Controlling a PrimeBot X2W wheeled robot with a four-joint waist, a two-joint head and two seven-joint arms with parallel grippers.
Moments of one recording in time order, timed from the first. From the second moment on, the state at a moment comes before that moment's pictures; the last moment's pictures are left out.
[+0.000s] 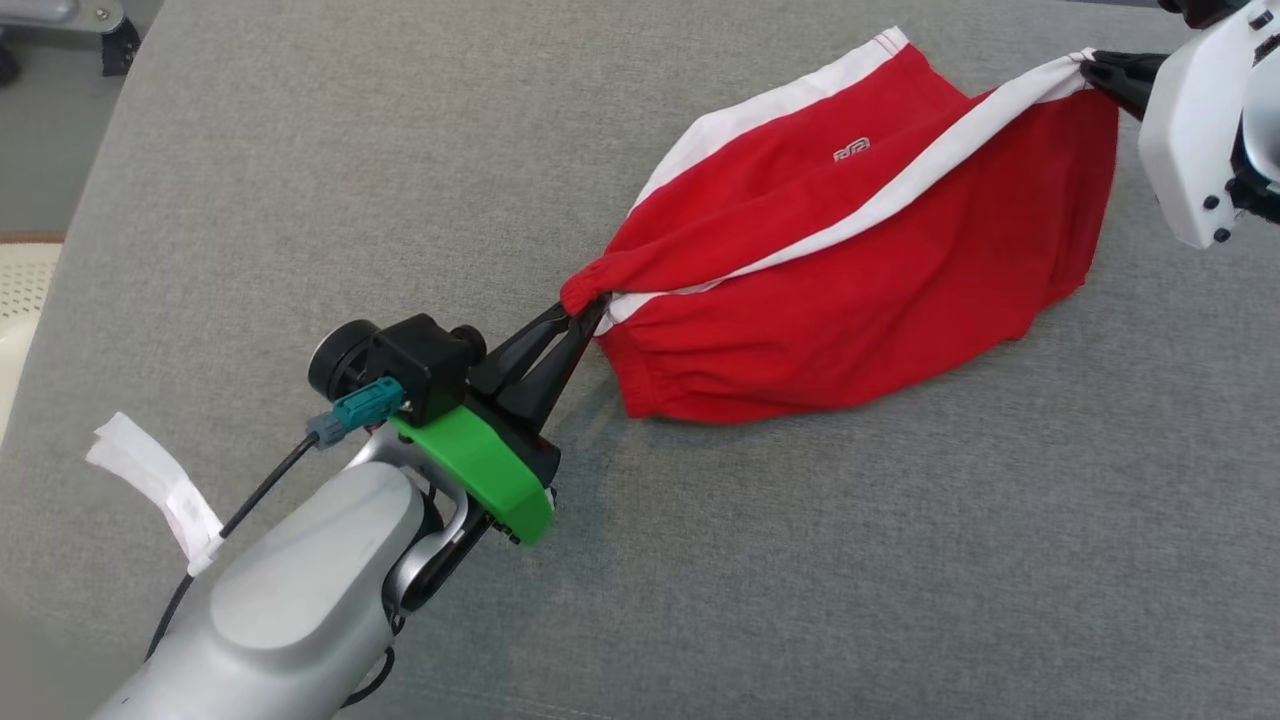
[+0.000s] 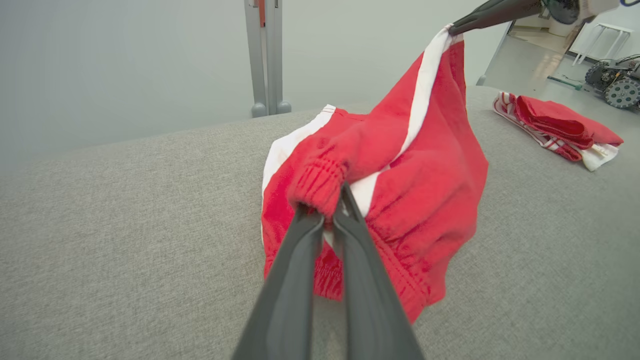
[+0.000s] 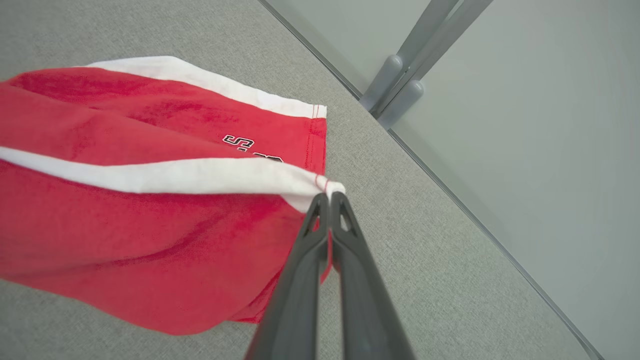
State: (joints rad) left arm -0.68 0.39 -0.92 0.28 -0.74 -0.10 -0.25; right arm -1.22 -0.87 1.05 0.28 0.85 0.13 0.49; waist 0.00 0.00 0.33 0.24
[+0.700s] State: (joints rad) left arm -0.80 0.20 -0.86 0.45 -0.70 -0.13 -0.26; right arm -1.44 -0.80 1.21 0.59 0.77 0.13 0.38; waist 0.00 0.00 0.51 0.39
